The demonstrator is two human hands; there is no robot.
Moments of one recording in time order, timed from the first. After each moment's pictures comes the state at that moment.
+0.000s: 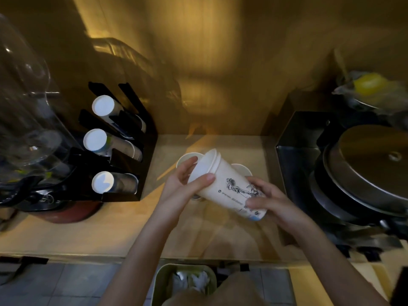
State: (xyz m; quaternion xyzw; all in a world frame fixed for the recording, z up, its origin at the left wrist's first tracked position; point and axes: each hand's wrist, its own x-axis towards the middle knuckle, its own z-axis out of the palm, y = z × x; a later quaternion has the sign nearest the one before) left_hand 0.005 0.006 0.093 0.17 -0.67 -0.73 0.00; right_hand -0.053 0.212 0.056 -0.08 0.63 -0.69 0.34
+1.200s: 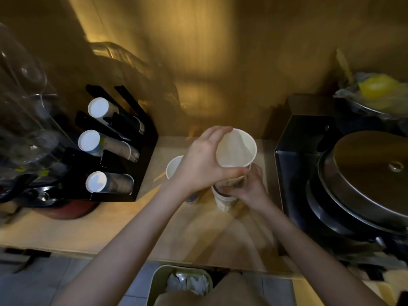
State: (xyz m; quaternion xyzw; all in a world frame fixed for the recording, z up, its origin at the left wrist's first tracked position) left_hand -0.062 0.054 0.131 -0.04 -0.94 -0.33 0.10; right_hand -0.113 0.193 0.004 -0.15 0.83 -0.54 0.05
